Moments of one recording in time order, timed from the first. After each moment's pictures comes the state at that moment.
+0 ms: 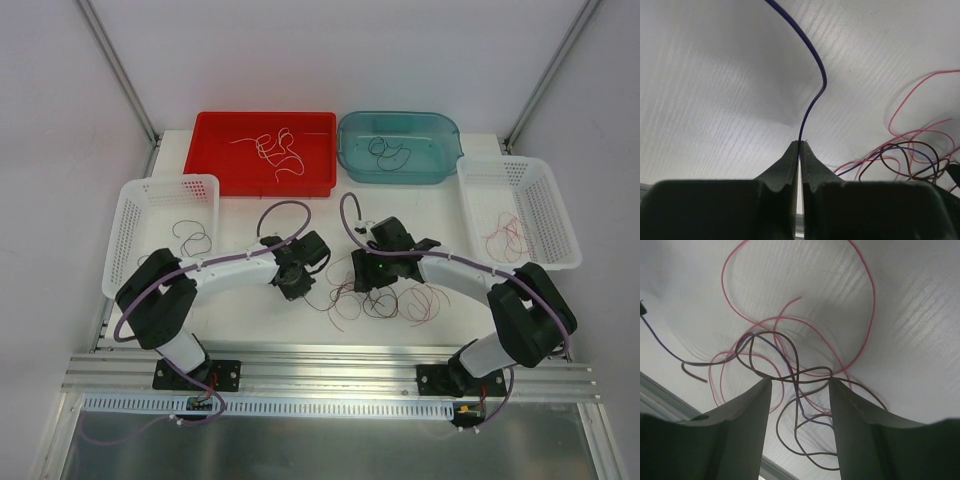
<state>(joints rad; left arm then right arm) -0.89 1.61 0.98 -0.73 -0.24 -1.43 0.65 1.48 0.79 -0.35 -0.20 0.26</state>
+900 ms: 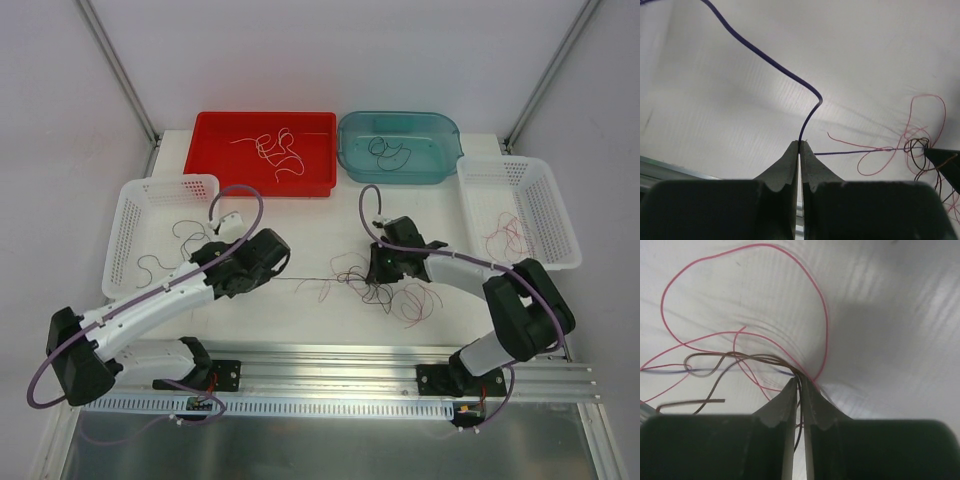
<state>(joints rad) -0.88 1.14 0.95 -0.99 -0.57 -1.28 0.56 1.53 0.73 -0.21 -0.20 0.40</state>
